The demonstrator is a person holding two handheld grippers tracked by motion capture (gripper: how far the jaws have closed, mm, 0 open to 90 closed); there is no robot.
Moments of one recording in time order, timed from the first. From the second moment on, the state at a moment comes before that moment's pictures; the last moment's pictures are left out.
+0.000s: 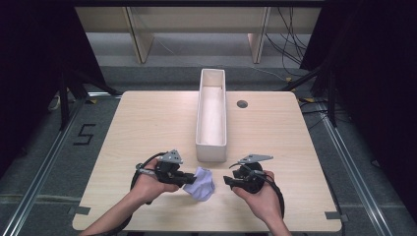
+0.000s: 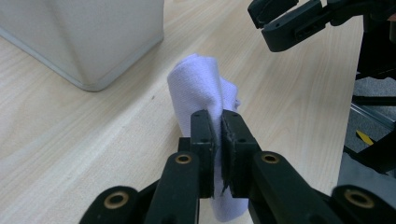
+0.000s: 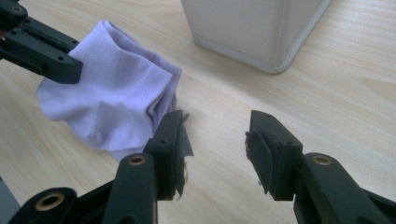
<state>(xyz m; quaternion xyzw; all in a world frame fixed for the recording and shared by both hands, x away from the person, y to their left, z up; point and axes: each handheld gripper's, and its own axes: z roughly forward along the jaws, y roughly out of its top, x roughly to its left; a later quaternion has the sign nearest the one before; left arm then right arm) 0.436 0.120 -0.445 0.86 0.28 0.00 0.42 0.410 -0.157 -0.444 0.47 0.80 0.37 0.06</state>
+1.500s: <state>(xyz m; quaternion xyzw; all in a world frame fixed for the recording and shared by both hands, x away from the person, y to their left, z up) 0.444 0.121 -0.411 0.91 0.16 0.02 0.39 0.427 -0.157 -0.436 0.34 0.88 0.32 0.07</state>
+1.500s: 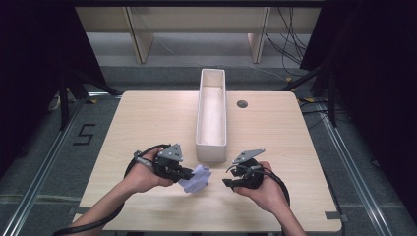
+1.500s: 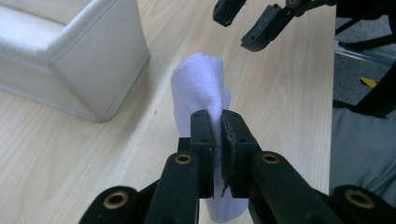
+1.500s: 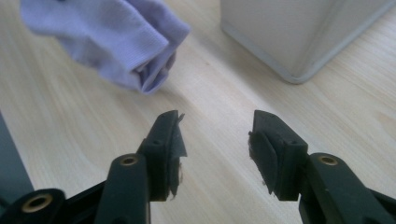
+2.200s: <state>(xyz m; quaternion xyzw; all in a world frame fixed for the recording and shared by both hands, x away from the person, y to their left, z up) 0.444 0.107 -0.400 0.94 0.02 0.02 0.35 0.428 -0.132 -0.403 0.15 0.94 0.31 0.06</state>
